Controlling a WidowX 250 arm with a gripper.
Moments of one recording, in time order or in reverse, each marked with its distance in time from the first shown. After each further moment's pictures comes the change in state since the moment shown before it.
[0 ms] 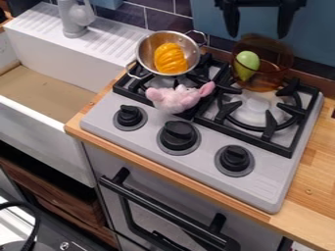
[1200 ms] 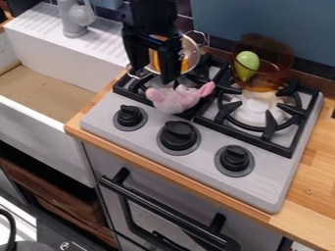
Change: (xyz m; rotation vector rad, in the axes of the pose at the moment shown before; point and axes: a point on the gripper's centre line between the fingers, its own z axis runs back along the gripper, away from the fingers) arm -0.058 0.117 -0.016 -0.020 0.145 -0.505
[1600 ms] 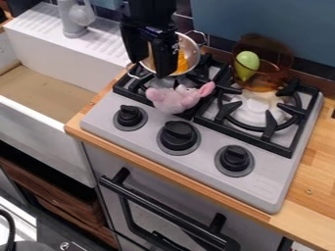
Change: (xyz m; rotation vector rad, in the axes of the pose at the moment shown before) arm -0.007 0.011 0.013 -0.005 0.010 -0.080
